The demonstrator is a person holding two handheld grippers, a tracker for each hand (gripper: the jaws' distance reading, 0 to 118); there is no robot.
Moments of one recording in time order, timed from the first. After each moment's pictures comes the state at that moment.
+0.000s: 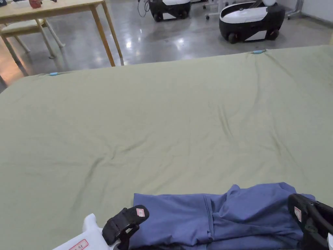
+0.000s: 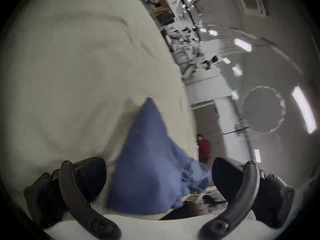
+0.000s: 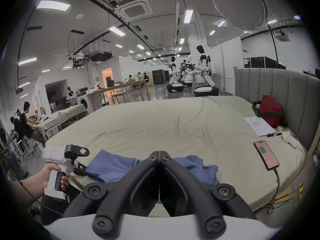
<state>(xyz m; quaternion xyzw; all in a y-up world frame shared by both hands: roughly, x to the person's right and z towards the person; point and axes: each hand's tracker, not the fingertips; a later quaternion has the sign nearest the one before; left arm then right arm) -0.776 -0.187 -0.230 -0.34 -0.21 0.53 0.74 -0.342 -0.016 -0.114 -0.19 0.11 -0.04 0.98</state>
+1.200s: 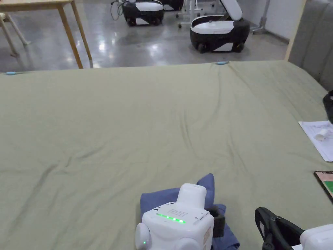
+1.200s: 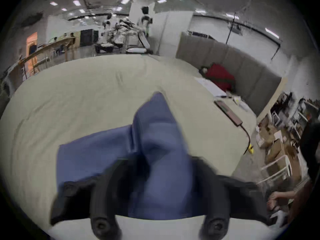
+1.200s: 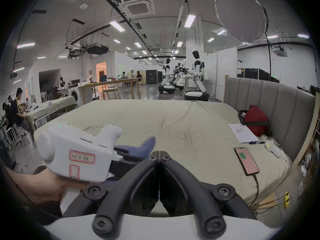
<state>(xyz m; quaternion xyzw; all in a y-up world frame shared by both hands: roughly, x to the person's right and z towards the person) -0.476 -0.095 -0.253 -0.39 -0.26 0.00 0.88 -0.310 -0.017 -0.095 -0.18 0.06 0.01 0.98</state>
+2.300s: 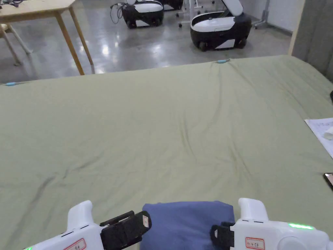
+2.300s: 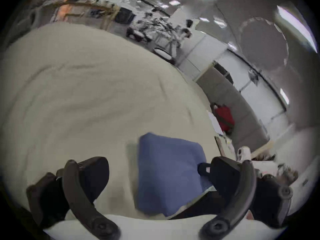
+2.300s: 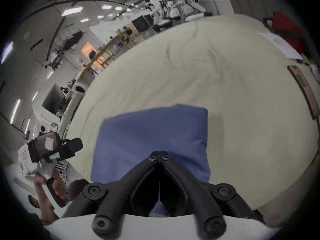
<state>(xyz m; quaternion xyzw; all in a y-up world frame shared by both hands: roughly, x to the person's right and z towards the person) -0.672 -0.086 -0.255 -0.40 -0.19 0.28 0.85 -0.304 -0.100 -0.245 -0.49 0.13 -0.20 0.84</state>
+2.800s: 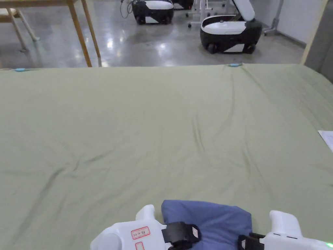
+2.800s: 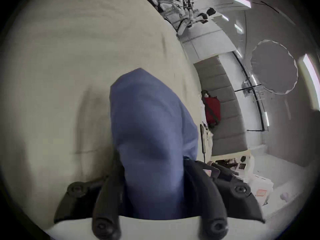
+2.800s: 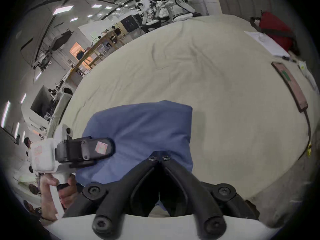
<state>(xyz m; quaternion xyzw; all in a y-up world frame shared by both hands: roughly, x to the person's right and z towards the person) -0.605 -0.152 -0.293 -0.50 -0.26 0.39 0.73 -0.310 -0.085 -0.225 -0.48 0.07 -0.16 0.86</state>
